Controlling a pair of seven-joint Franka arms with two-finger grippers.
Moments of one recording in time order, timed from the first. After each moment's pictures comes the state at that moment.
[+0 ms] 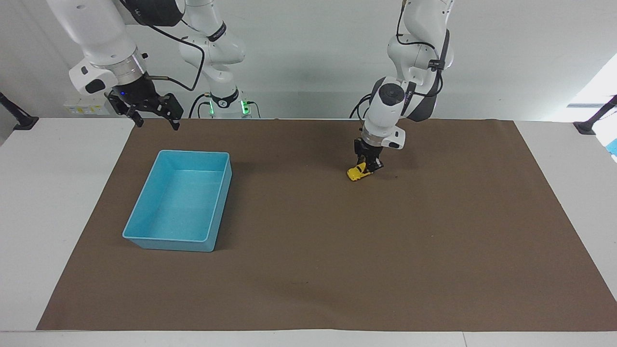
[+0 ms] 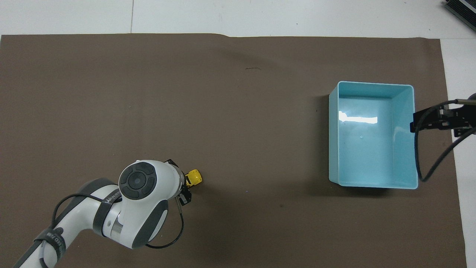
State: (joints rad) left arm -0.52 -0.02 -0.04 -2.41 -0.09 2.38 -2.49; right arm 0.00 0.01 -0.02 -1.53 0.00 1.48 0.11
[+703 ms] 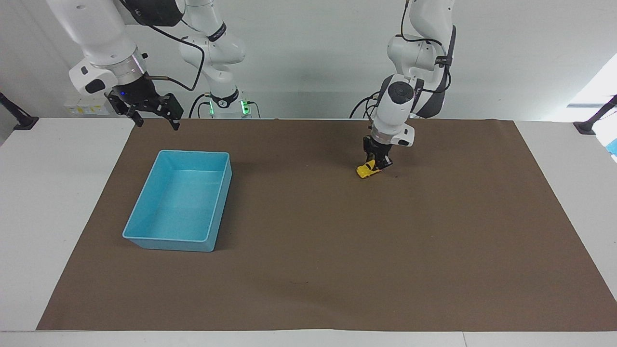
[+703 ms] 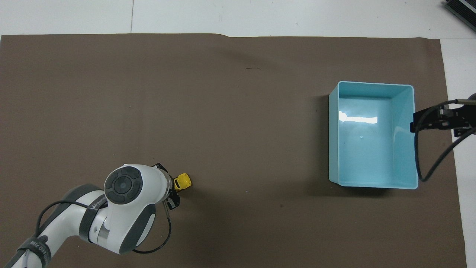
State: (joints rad) left arm -0.48 -0.07 -0.04 -2.47 -0.08 2.38 -2.44; right arm 0.00 0.01 -0.02 -1.53 0.00 1.48 0.11
